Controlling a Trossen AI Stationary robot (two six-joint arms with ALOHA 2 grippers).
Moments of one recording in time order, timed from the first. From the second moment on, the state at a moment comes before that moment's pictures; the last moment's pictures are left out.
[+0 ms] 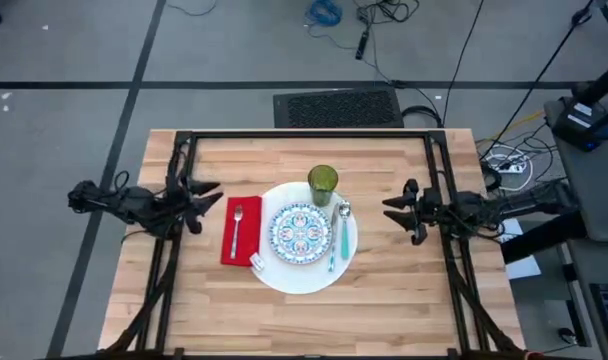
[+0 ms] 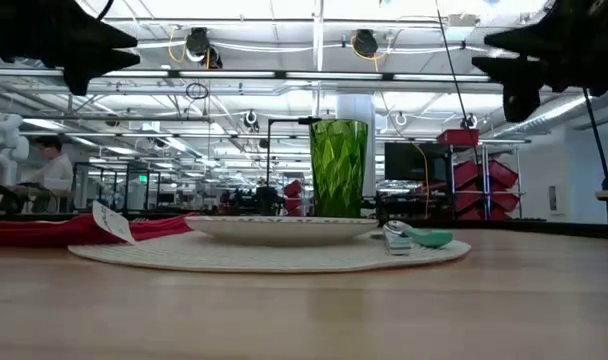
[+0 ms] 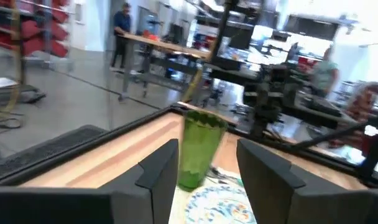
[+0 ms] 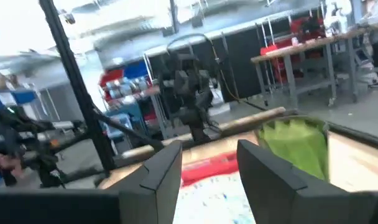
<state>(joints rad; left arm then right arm) -0.31 0.01 0.22 -0.17 -0.68 -0.18 0.14 0.29 0.01 0.45 0.21 0.25</state>
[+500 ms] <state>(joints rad) -0.31 0.00 0.22 -0.27 -0.68 -0.20 0.10 0.06 0.01 0.22 0.10 0.19</state>
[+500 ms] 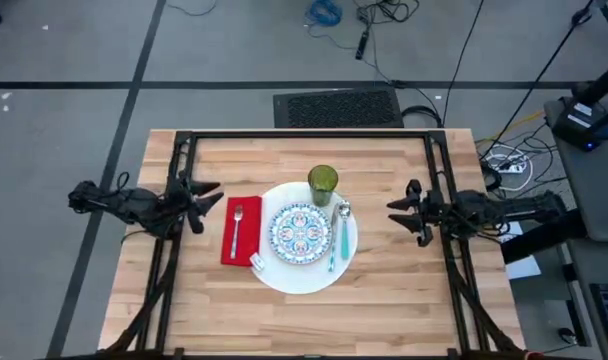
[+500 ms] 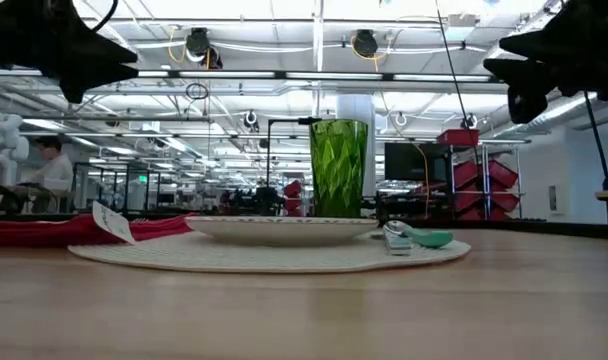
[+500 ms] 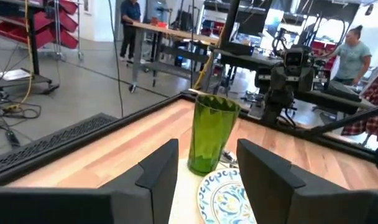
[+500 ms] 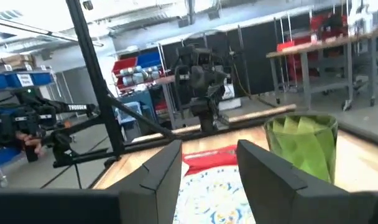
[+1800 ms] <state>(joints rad) -0.09 0.00 0.03 0.00 -0.36 -0.23 0.10 0.00 0.01 0.06 0.16 0.19</state>
